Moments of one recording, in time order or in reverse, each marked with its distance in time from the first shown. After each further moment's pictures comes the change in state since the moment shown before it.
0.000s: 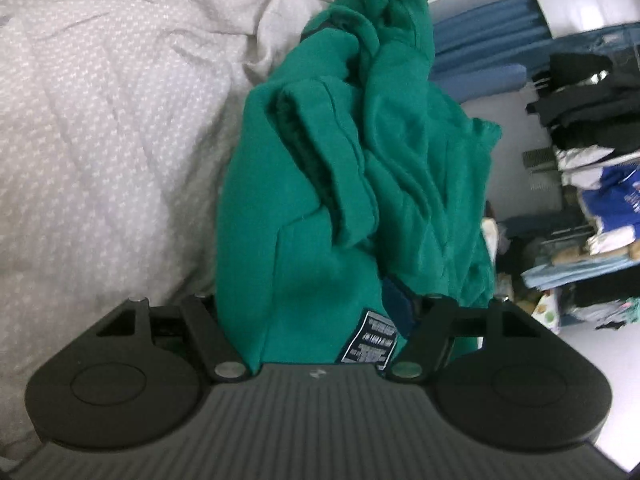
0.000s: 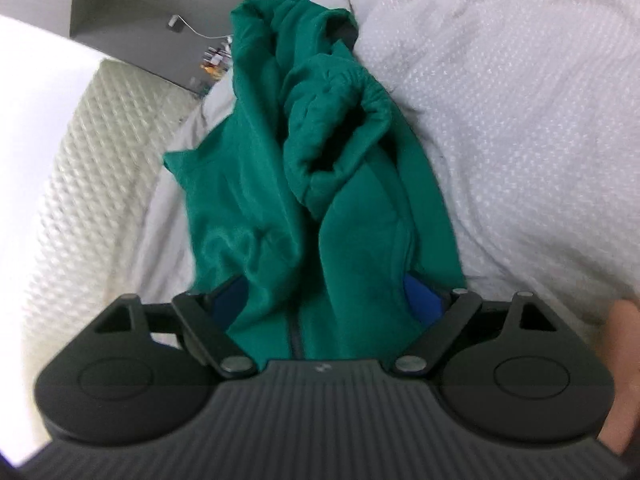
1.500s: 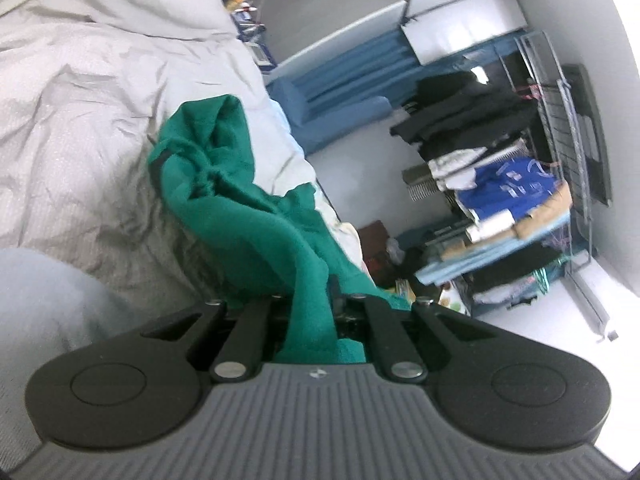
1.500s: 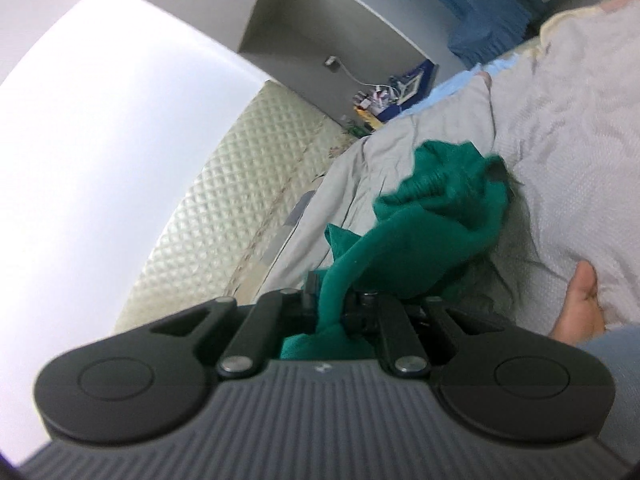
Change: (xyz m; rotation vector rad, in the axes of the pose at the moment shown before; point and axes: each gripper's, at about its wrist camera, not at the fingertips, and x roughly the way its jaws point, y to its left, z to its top) left arm -0.295 -0.071 -0.149 0.136 -0.169 -0.319; right arm -0.213 0.047 -0.044 -0.226 -0.130 0.361
